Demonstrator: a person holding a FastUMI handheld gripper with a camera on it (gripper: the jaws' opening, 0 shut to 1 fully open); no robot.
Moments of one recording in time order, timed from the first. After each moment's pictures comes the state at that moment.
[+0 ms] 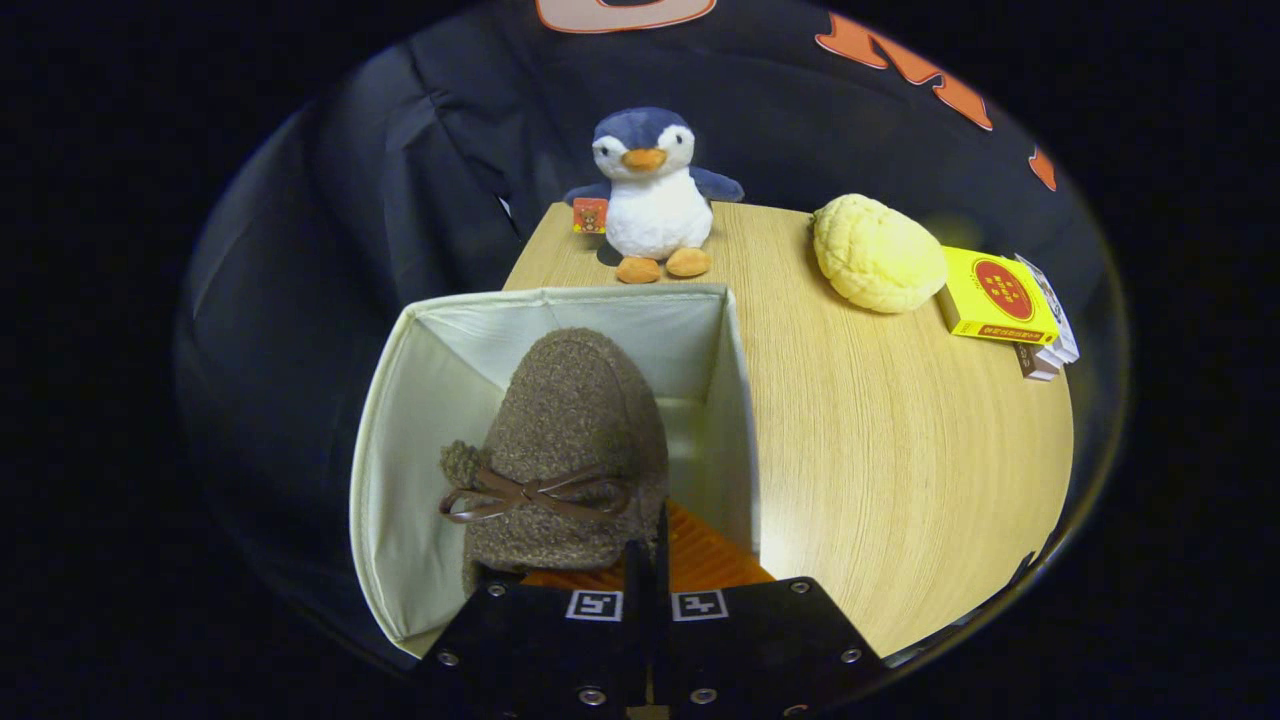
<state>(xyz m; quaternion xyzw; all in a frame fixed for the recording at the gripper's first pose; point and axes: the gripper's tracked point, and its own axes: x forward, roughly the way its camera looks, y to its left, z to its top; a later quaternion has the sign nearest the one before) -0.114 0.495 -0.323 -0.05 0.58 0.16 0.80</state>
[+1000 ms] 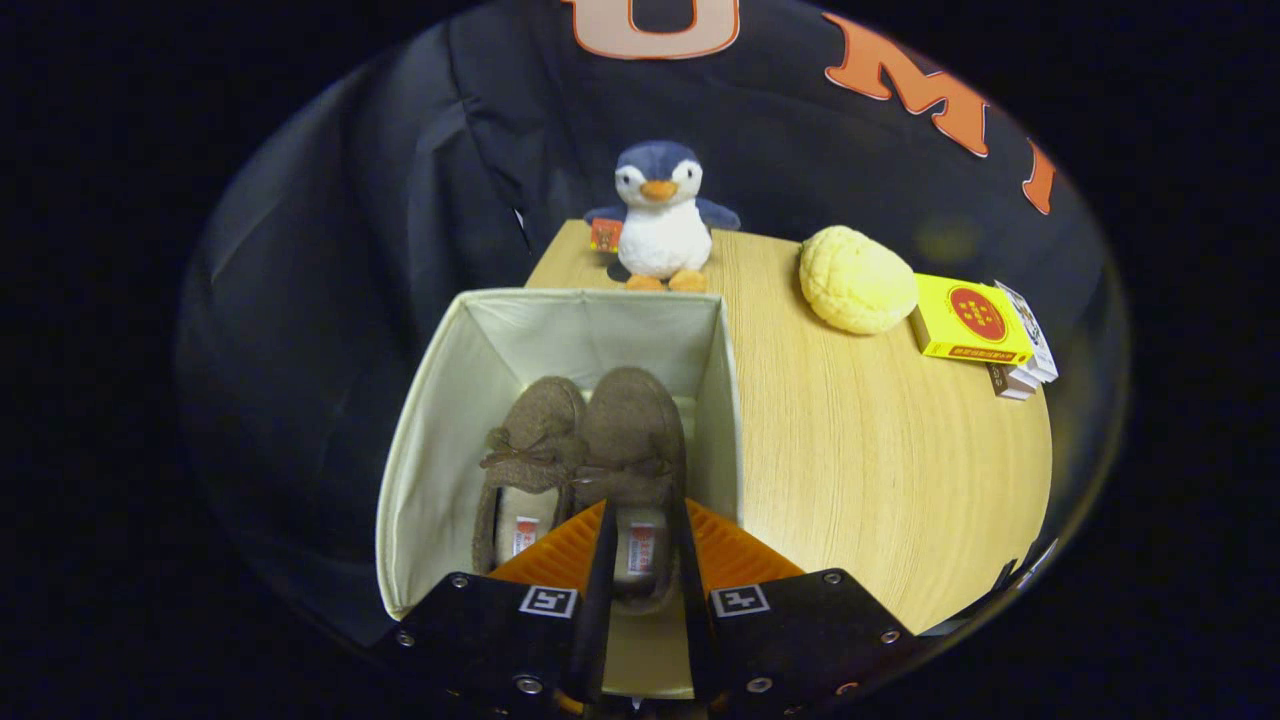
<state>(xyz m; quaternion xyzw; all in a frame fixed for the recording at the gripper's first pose) -0.128 0.483 -0.254 -0.04 0.52 0.19 0.83</state>
